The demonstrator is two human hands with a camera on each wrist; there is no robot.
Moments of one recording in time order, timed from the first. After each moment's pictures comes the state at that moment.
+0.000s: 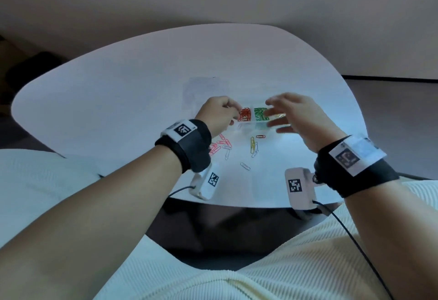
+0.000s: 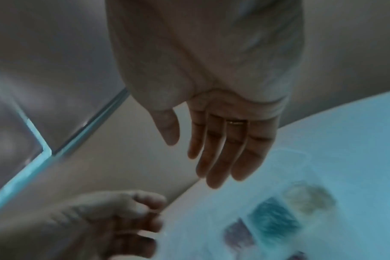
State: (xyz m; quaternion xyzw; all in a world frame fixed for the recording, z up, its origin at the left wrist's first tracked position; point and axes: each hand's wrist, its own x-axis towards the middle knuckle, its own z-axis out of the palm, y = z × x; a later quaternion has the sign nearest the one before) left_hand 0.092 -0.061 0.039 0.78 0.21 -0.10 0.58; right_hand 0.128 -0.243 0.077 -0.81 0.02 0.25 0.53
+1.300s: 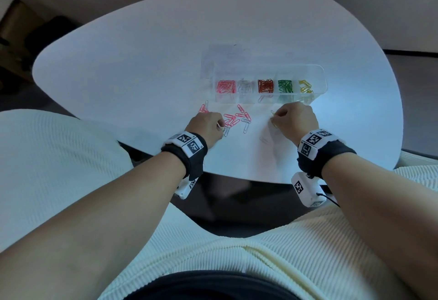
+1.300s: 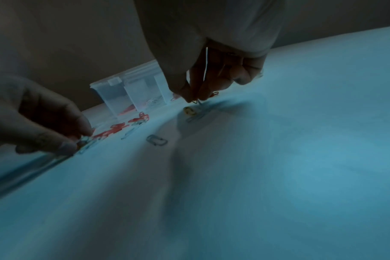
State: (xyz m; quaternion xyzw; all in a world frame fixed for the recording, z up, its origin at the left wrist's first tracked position) left_hand 0.016 -0.020 -0.042 0.93 0.16 -0.16 0.27; right_hand 0.114 -0.227 -0.046 -0.96 -0.03 0.18 0.20
